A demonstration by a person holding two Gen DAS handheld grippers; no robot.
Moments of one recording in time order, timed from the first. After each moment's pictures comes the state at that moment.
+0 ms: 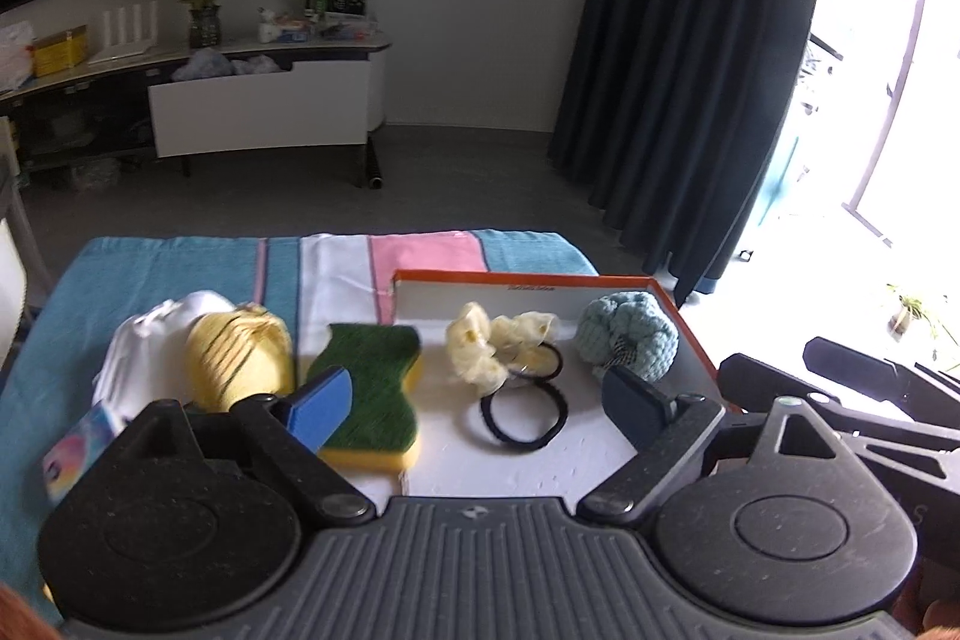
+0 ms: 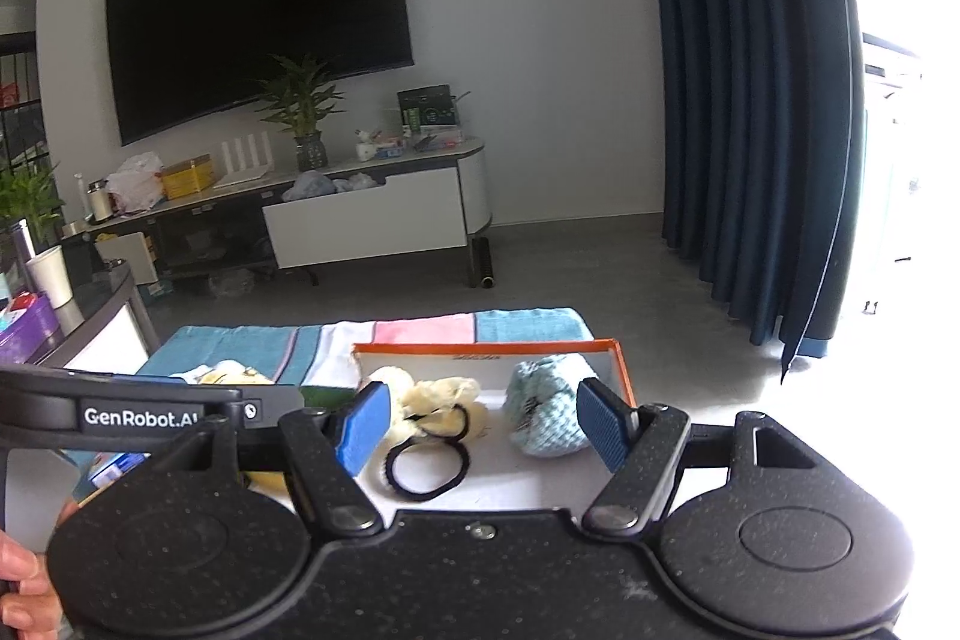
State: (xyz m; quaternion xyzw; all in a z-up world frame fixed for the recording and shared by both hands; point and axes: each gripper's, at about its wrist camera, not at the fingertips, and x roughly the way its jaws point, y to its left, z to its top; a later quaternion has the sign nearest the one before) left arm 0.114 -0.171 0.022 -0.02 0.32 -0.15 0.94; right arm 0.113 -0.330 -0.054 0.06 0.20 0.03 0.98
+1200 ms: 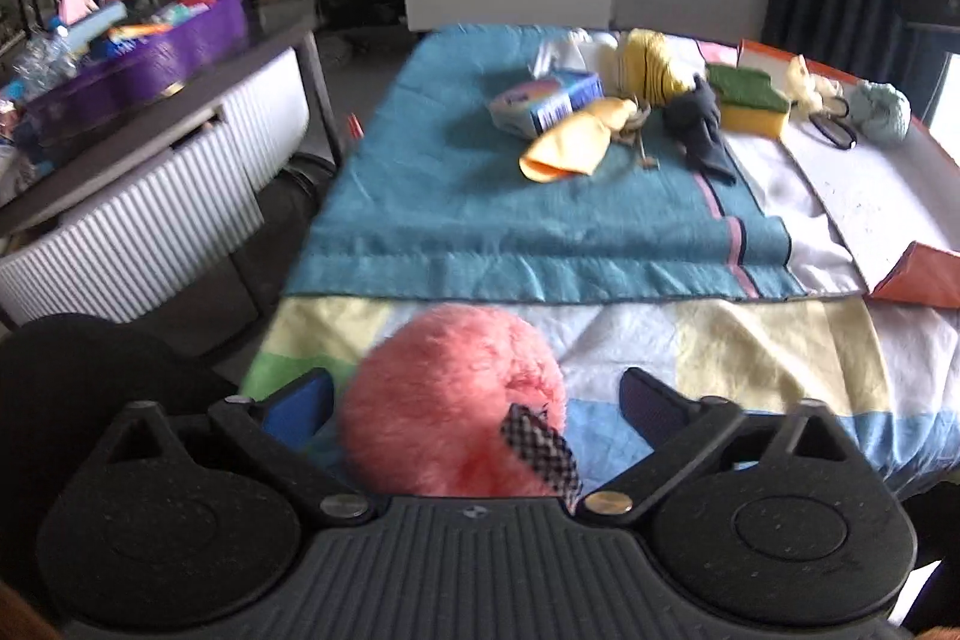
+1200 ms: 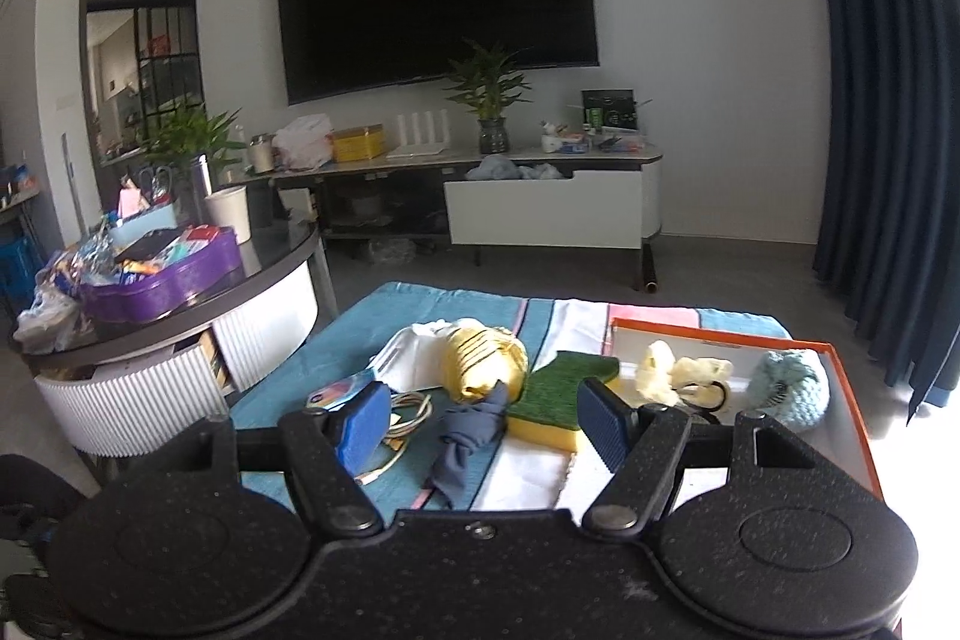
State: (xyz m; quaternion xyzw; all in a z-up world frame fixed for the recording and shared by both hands) left arm -0.046 0.025 -0.059 0.01 0.40 0.03 0.92; right arm 0.055 -0.209 -0.043 0.01 0.19 0.18 0.97
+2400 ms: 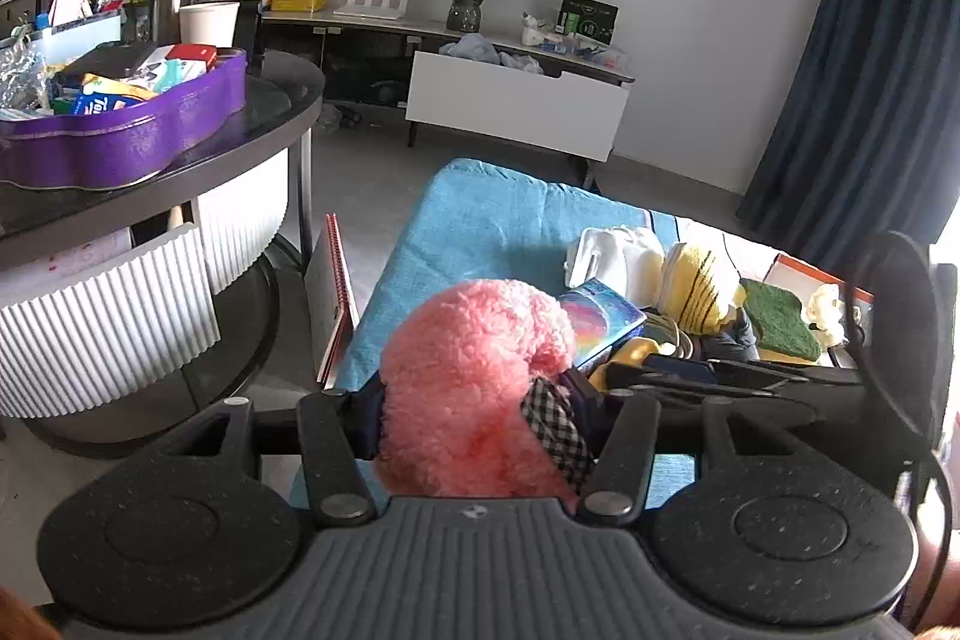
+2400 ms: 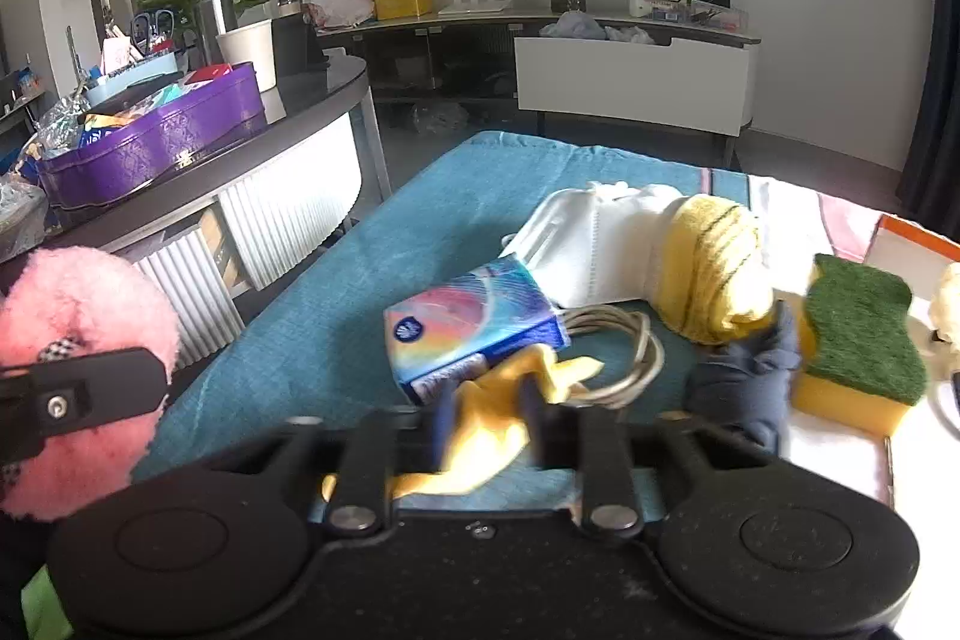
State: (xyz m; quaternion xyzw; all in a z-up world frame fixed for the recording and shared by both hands) left arm 0.030 0.083 -0.017 -0.09 0.30 0.01 0.95; right arm 0.178 -0.043 -0.137 -0.02 0.31 0.21 0.93
